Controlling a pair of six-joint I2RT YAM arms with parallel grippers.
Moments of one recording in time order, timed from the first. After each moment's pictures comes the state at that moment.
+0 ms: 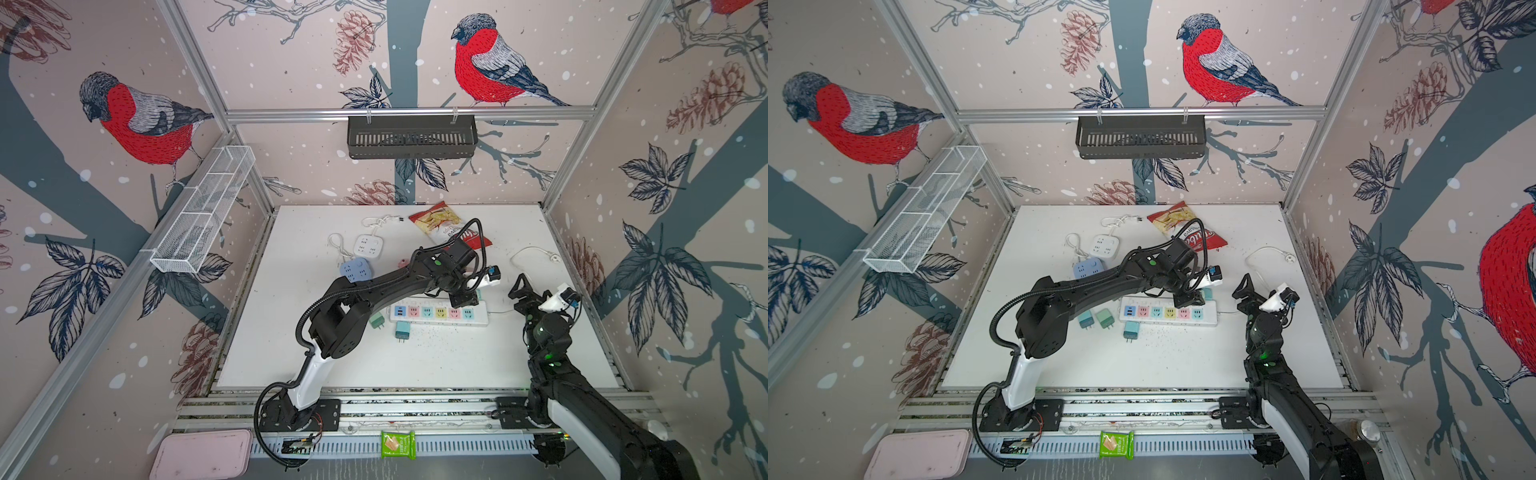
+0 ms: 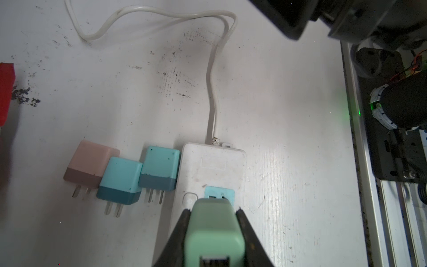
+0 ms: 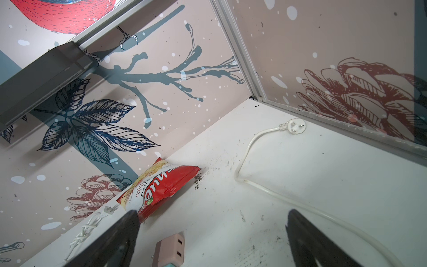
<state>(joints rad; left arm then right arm) -0.95 2.13 1.80 -0.62 0.39 0.43 0.17 0.73 0.00 0.70 0.36 0.55</state>
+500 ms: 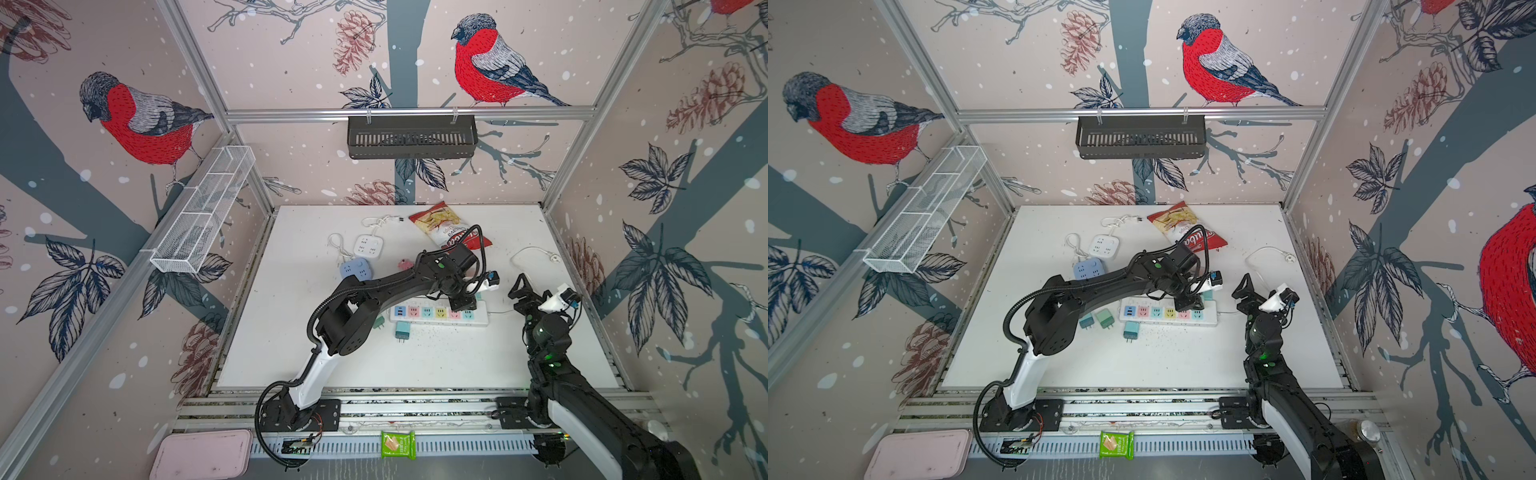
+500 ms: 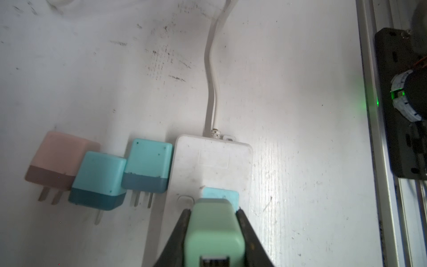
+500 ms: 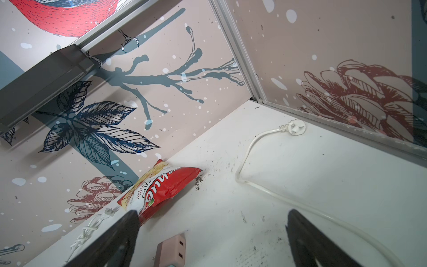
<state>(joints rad) -0.95 2.18 1.78 -0.62 0.39 0.43 0.18 0.72 0.00 0.70 0.38 0.55</state>
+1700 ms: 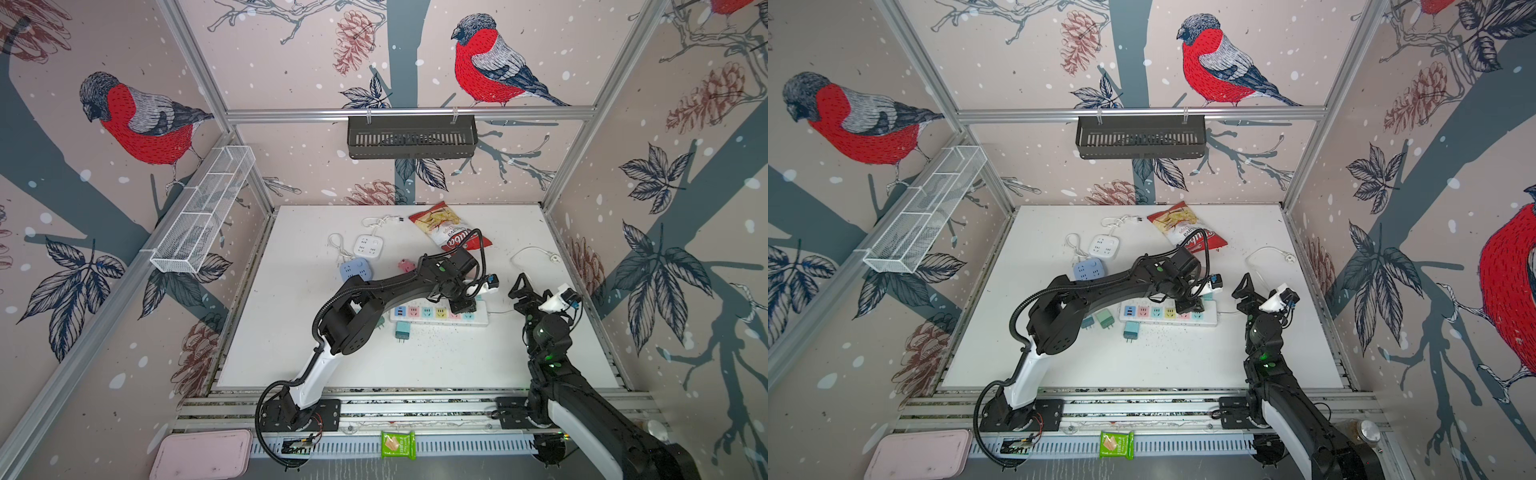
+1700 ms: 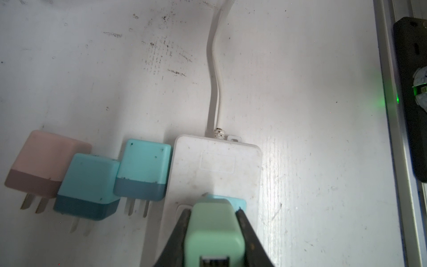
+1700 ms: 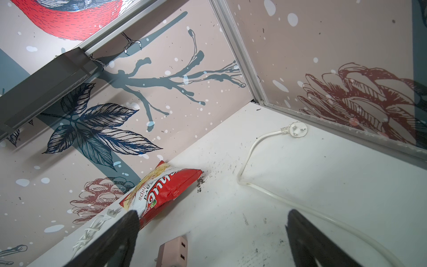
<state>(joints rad) -0.96 2.21 1.77 -0.57 0.38 0.43 0.18 0.71 0.00 0.70 0.38 0.54</state>
